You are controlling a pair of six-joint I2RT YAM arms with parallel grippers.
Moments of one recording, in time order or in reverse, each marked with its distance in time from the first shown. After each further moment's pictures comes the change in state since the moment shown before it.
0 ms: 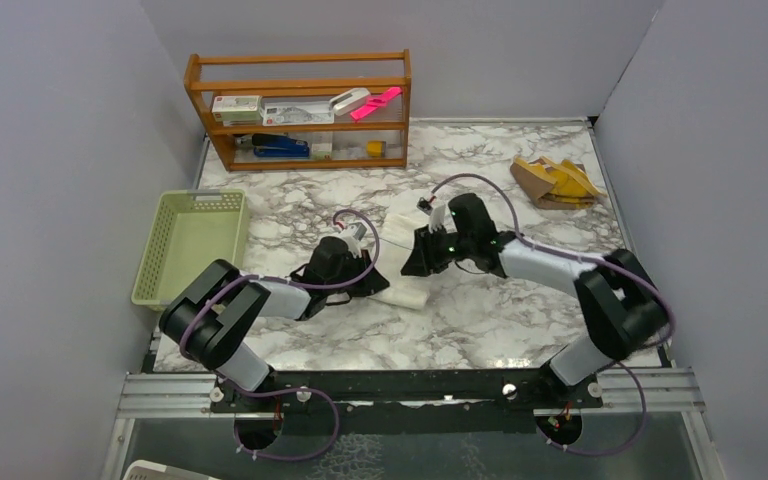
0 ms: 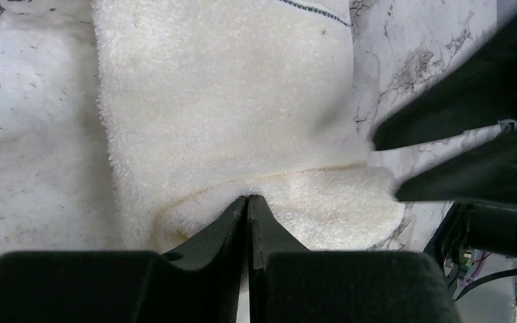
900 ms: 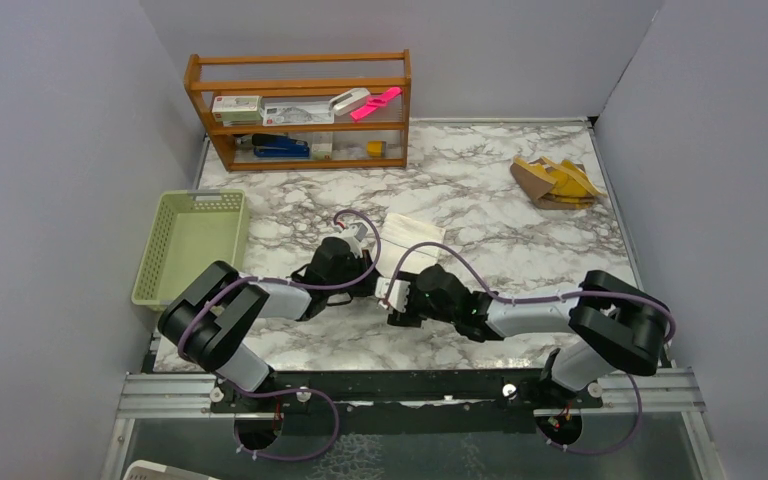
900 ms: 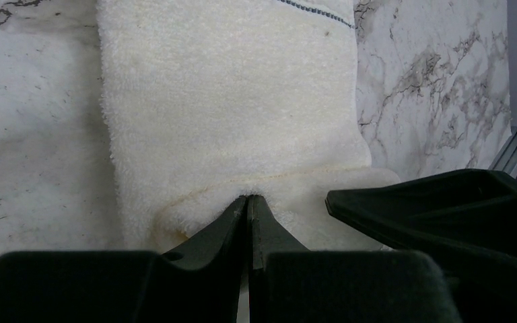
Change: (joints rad) left arm -0.008 -0.002 0.006 -0.009 -0.034 0.007; right arm 0.472 -0.190 -0.370 0.415 0.611 -0.850
